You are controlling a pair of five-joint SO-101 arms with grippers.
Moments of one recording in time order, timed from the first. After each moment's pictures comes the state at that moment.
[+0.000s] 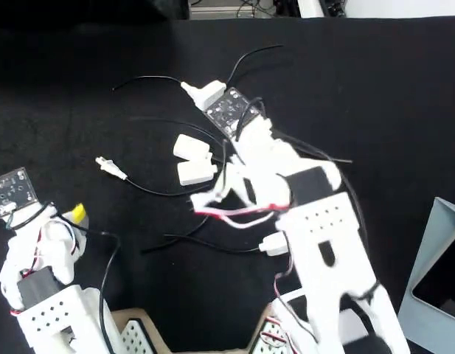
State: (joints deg) left arm -36.0 -84.7 79.3 60.4 -3.9; right arm -21.0 -37.5 32.4 71.9 20.6
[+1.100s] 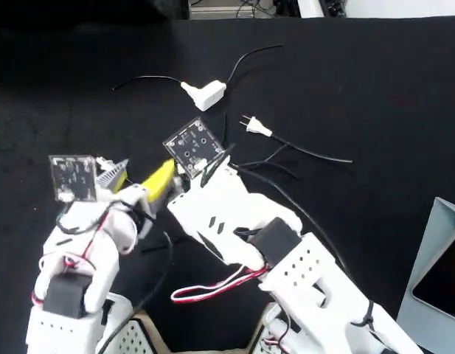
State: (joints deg) left arm 7.8 -91.2 70.2 50.0 10.7; right arm -42.5 -48.5 48.6 48.0 1.0
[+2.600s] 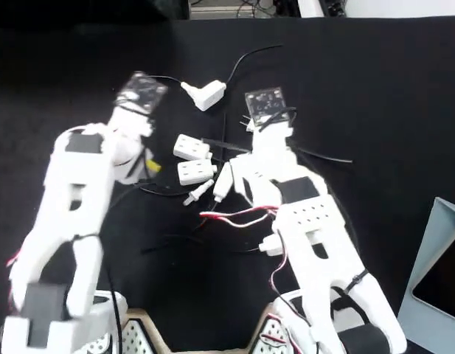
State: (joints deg) left arm -0.8 -14.5 27.3 57.4 -30.7; right arm -14.9 -31.7 51.0 40.9 -1.7
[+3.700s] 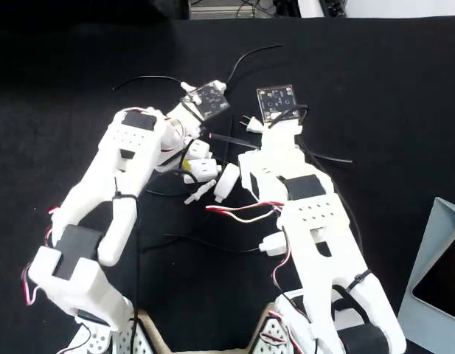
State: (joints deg) left arm 9.5 6.7 12.0 53.7 -44.2; right arm -12.5 -31.5 50.9 40.7 -1.7
